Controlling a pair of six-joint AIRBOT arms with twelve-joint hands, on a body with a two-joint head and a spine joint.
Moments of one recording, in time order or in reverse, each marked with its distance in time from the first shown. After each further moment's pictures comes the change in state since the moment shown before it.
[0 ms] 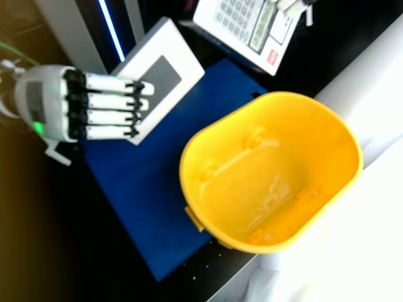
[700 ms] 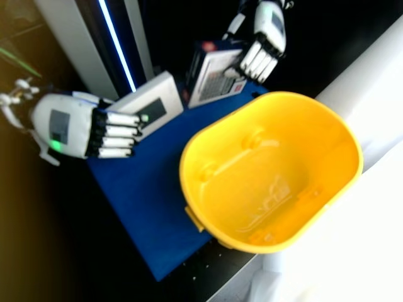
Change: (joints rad) left arm 0.403 0.117 -0.164 0.011 0.191 -0.143; right arm -0.132 0.039 -0.023 -0.026 0.121 0.048
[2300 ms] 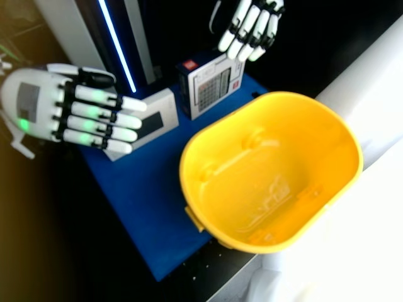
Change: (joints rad) left arm -0.067 0.115 -0.125 0.115 0.119 0.076; right arm -0.064 0.134 -0.090 -0.005 -0.004 -0.071
